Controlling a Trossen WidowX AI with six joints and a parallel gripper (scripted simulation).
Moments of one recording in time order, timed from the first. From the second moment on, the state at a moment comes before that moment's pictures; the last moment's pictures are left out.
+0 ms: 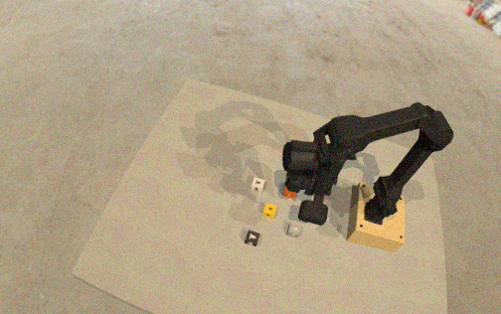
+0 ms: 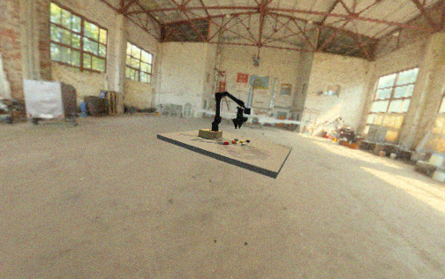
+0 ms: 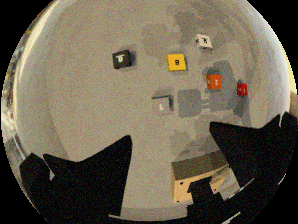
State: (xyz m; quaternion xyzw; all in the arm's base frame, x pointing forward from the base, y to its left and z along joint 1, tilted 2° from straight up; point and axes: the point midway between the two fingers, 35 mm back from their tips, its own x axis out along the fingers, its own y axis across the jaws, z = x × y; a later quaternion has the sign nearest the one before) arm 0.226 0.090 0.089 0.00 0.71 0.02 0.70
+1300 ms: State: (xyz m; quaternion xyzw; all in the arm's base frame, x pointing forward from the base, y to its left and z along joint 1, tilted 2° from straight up) arm 0.339 0.150 0.093 0.00 0.71 0.02 0.71
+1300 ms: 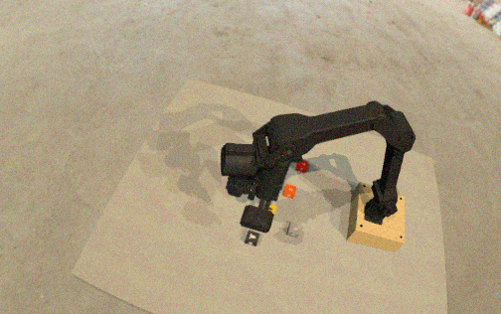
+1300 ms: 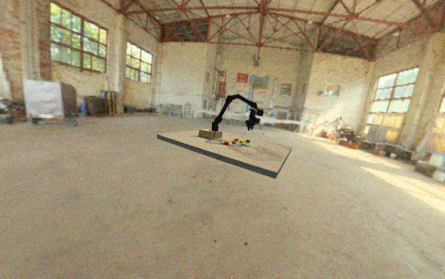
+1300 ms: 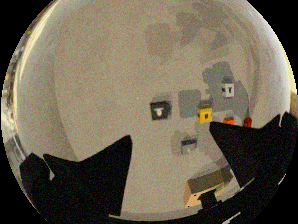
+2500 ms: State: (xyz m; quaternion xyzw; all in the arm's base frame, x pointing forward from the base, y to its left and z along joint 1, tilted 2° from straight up) arm 0.331 0.034 0.093 -0.01 0.71 0.02 0.71
